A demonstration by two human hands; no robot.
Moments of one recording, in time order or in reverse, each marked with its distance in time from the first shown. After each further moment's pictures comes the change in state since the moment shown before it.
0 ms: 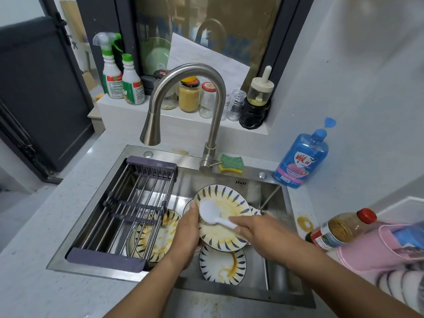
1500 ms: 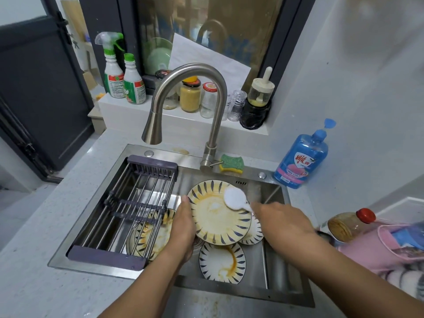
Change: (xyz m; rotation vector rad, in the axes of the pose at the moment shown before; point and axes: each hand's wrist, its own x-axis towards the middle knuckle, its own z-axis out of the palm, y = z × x) left_hand 0.004 0.016 0.000 -0.258 0.146 -0.139; right_hand -0.015 -0.019 -0.037 -0.424 0.007 0.199
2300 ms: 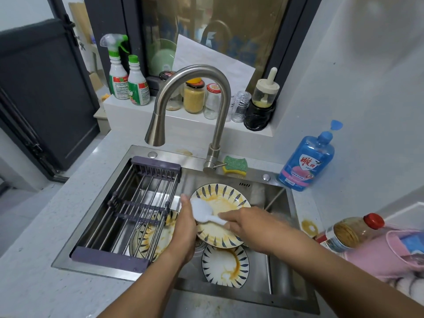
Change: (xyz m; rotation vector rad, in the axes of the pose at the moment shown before) left_hand 0.001 0.005 0.000 0.018 0.011 -0.011; right_hand 0.024 -0.027 0.004 0.371 -0.097 -0.286
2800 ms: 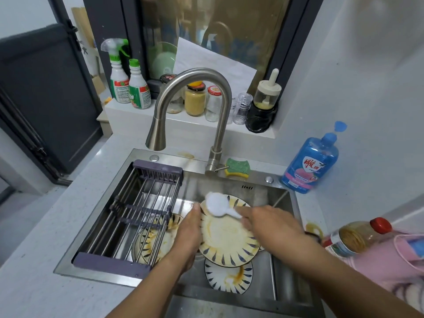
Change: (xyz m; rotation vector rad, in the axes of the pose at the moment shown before) left_hand 0.006 -0.007 -0.005 0.150 -0.084 0.002; right_hand -0.002 0.016 -0.007 -0.211 0.118 0.134
